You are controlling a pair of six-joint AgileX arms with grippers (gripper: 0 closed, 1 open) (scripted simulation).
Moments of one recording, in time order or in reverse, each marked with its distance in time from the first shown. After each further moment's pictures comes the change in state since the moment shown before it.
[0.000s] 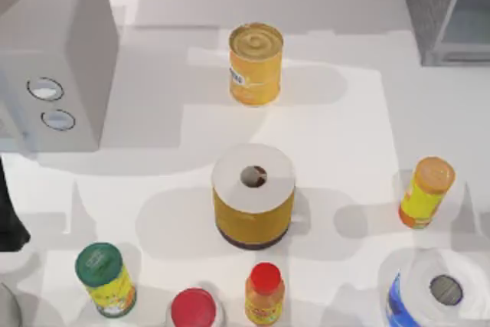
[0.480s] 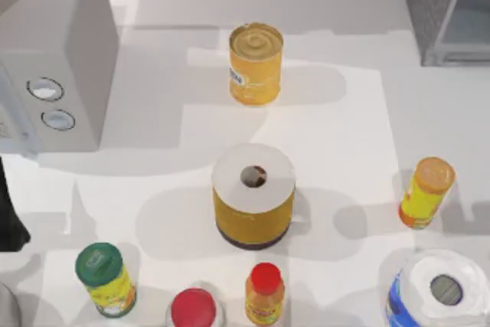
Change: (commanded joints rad) left arm 0.000 0.000 0.000 0.000 0.000 0.000; right arm -0.014 0.200 0.059 0.219 -0.091 0.013
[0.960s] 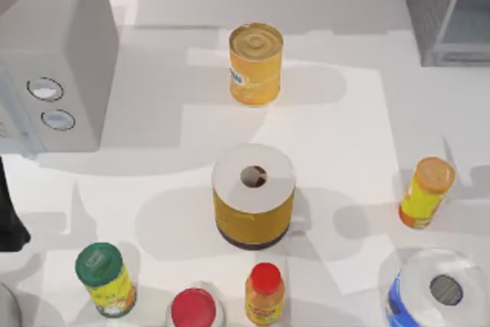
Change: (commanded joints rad) left arm 0.000 0.000 0.000 0.000 0.000 0.000; right arm -0.133 0.735 0.052 0.704 -0.225 0.034
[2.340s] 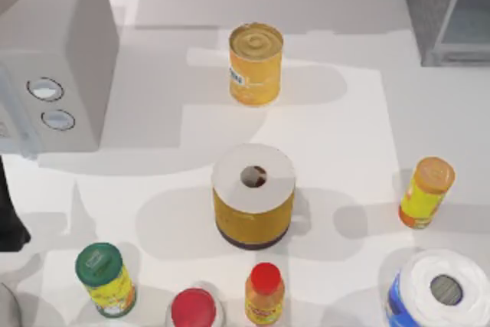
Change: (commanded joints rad) left arm 0.000 0.000 0.000 0.000 0.000 0.000; right arm -0.292 0.914 0.173 0.603 -0.144 -0.019
